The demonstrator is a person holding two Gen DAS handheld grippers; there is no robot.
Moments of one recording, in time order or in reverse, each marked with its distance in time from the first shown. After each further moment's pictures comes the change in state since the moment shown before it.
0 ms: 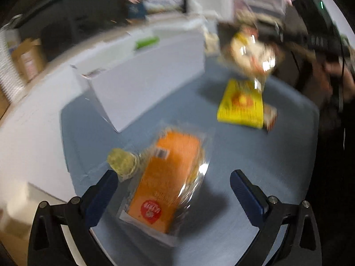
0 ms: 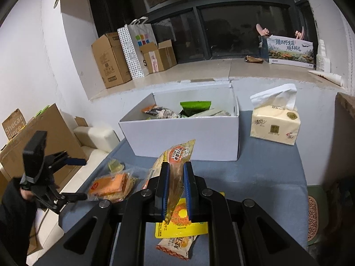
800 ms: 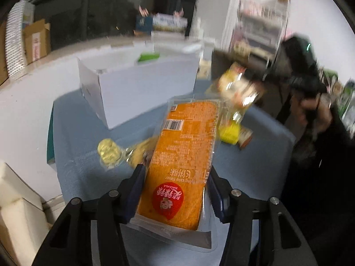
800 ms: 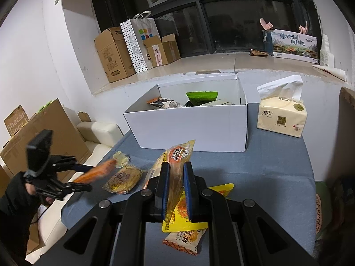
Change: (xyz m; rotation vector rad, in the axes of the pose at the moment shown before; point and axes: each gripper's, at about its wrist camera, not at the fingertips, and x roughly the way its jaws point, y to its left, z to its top) left arm -0.052 0.000 -0.033 -0.218 -0.225 -0.135; right arm 0.005 0.010 -0.011 0.010 0.024 0.019
